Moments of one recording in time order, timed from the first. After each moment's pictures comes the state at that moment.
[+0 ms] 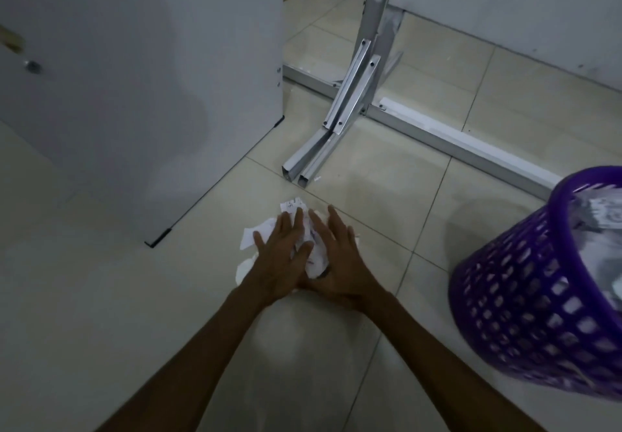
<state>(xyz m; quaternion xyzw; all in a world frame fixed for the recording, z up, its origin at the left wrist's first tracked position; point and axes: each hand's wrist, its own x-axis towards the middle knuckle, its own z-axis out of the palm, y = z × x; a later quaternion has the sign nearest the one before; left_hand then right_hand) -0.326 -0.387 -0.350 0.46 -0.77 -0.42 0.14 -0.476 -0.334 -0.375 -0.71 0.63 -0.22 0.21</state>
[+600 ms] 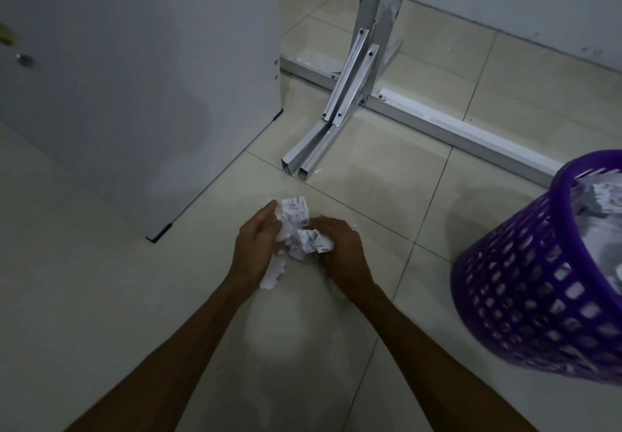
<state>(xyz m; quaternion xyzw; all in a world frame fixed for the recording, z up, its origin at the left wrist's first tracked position) -0.307 -0.399 -0.340 0.51 -0.54 -0.58 0.34 -0.466 -0.343 -0.371 -0.60 0.66 -0.41 0.16</state>
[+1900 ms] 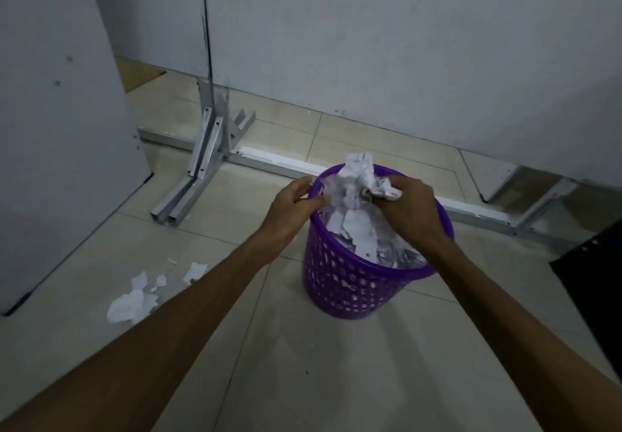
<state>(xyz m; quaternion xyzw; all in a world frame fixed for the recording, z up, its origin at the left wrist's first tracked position) -0.513 -0.271 -0.151 0.29 -0.64 -0.66 0.24 -0.661 -0.134 -0.105 -0.43 0.83 -0.36 -0.01</state>
